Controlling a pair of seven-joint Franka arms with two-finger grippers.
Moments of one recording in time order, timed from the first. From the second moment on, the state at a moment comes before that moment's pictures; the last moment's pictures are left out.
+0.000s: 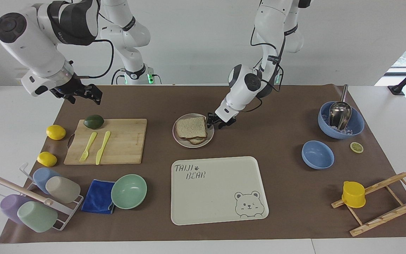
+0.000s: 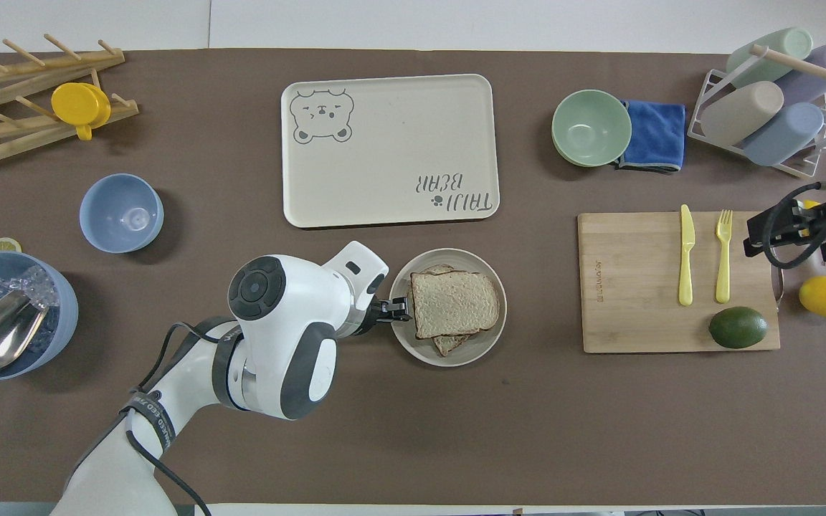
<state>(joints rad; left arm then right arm) -0.68 0.19 -0.01 -2.20 -0.56 2.46 -0.27 0.02 0.06 -0.10 -1.62 0.01 1.46 0.01</state>
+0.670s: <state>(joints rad) -0.70 0.20 -0.01 -2.20 -0.58 2.48 -0.28 0.08 0.06 -0.16 -1.59 -0.01 1.45 -0.06</state>
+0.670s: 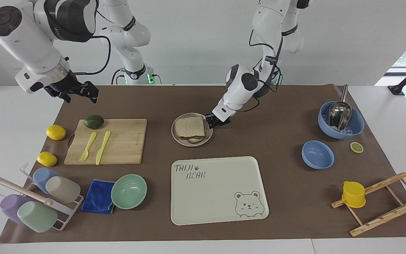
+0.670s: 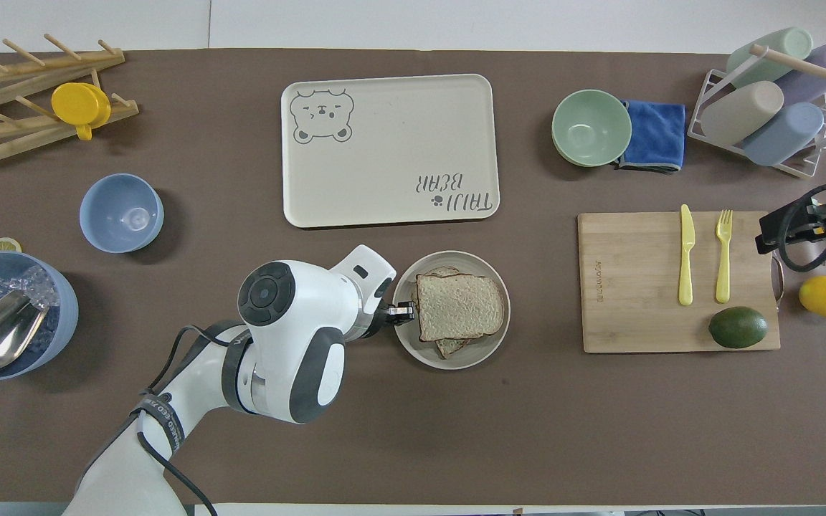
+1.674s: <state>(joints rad) -0.42 0.27 0.02 -1.82 -0.58 2.16 -0.28 0.06 0.05 -0.16 -1.58 -0.03 1.45 -0.12</state>
